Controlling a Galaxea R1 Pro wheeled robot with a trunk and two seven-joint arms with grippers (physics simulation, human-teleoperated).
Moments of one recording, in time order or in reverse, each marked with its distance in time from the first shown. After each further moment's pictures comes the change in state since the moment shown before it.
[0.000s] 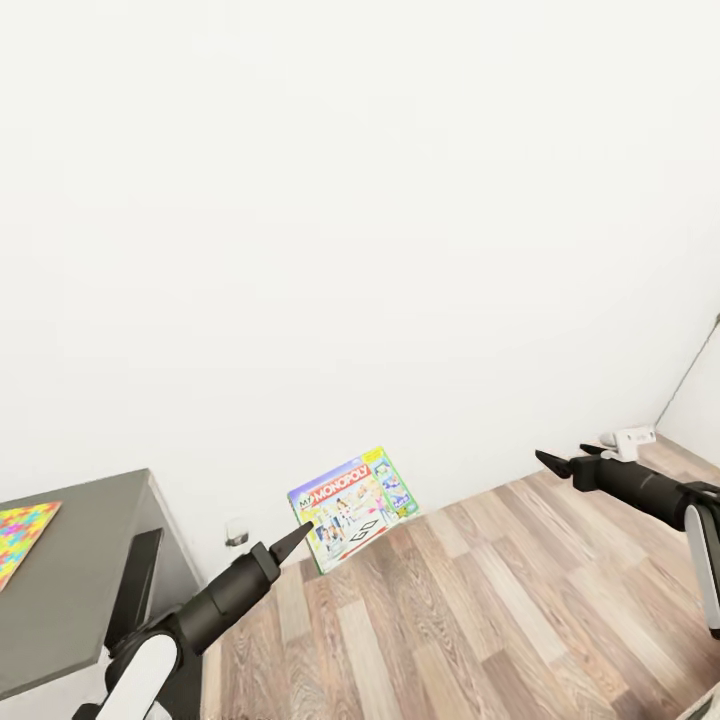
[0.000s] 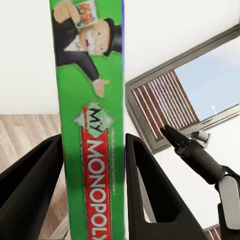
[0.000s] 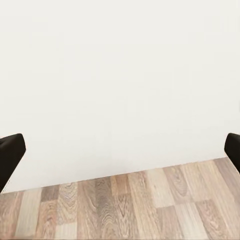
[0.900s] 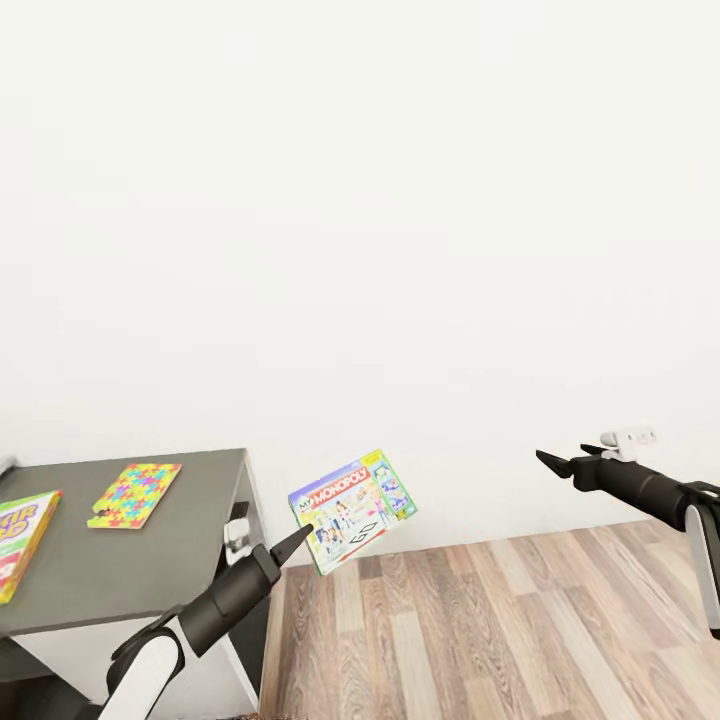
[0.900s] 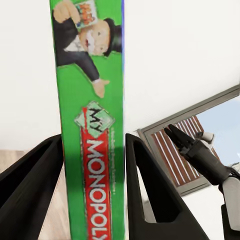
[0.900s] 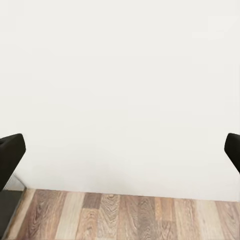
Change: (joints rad) left arm 0.000 -0.003 0.001 0.016 0.000 0.000 0.003; right arm 0.000 0.000 -0.002 0.000 0.000 0.001 0.000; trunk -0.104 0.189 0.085
